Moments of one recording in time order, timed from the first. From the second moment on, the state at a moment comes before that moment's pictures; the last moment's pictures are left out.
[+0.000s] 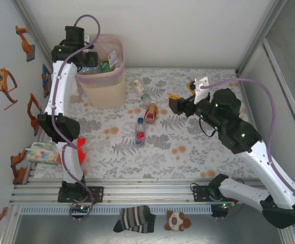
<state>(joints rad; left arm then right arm) -0.17 2.10 2.46 -1.17 -0.17 -0.05 0.68 0.96 1.24 -0.45 0.00 0.06</state>
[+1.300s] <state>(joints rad) -0.16 2.06 2.42 -1.09 -0.16 -0.12 0.68 0.94 1.24 -0.45 0.01 0.06</state>
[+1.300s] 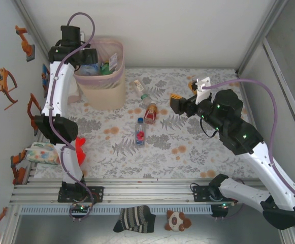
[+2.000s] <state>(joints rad) -0.20 2.11 2.42 -1.08 -0.02 -0.11 0.68 0.94 1.24 -0.45 0.01 0.06</state>
